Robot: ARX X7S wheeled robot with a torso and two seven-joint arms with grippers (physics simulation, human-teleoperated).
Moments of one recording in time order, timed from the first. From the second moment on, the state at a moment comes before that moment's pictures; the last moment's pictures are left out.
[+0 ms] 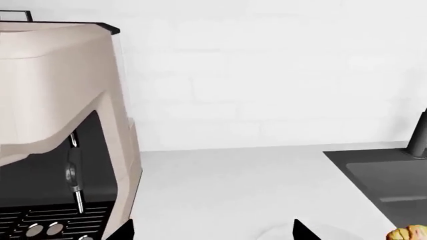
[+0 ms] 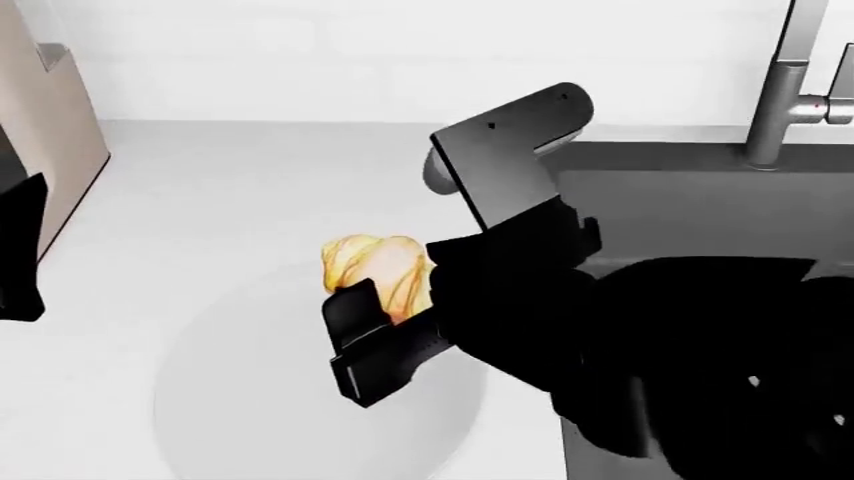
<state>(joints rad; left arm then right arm) -0.87 -0.84 0.14 0.50 -1.63 -1.00 -0.85 1.12 0.44 -0.39 -0.14 1.22 1.34 0.21</state>
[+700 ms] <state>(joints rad) -0.81 -0.87 0.12 0.53 -1.63 -0.98 -0.84 1.12 0.32 -0.63 0.04 1.08 1.25 0.09</state>
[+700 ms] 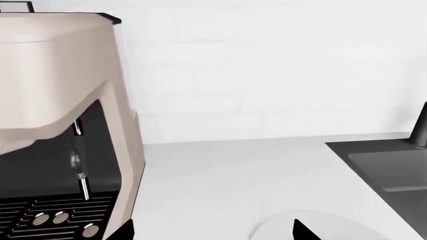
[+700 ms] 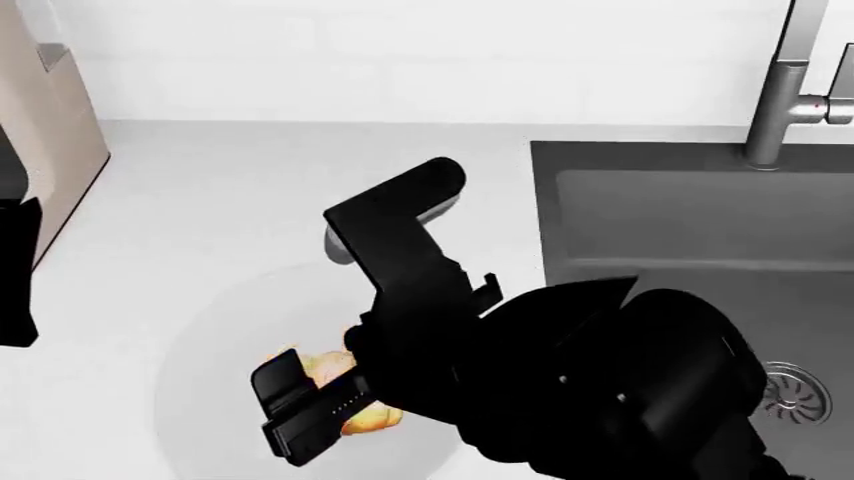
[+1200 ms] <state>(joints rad) -0.80 -0.87 0.11 0.53 -1.64 -0.96 -0.83 1.23 0.39 -0.47 -0.07 1.16 1.25 0.20</state>
